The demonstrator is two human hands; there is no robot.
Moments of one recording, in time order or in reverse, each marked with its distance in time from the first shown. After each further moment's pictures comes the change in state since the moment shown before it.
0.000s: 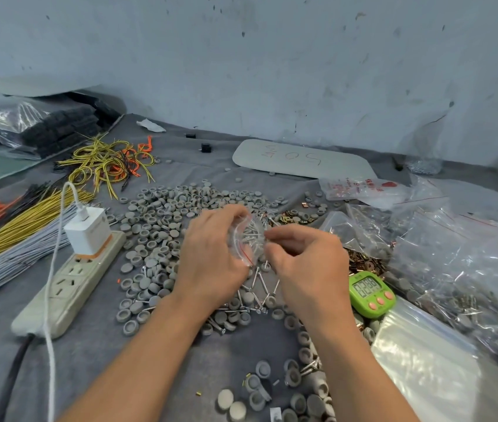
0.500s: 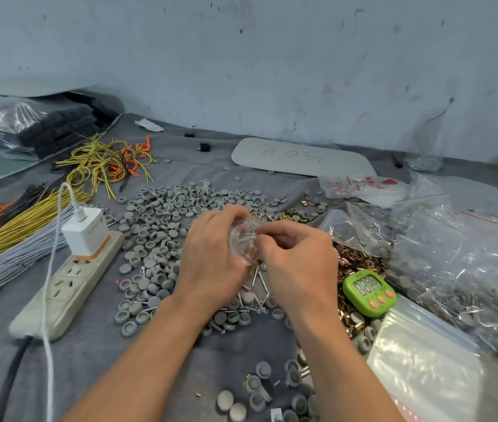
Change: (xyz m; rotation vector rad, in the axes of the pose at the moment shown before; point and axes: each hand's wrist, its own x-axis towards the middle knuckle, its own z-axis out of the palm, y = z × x) left_hand -0.002 0.003 0.001 -0.069 0.009 -0.002; right_hand 0.001 -0.004 0.017 0.087 0.080 -0.002
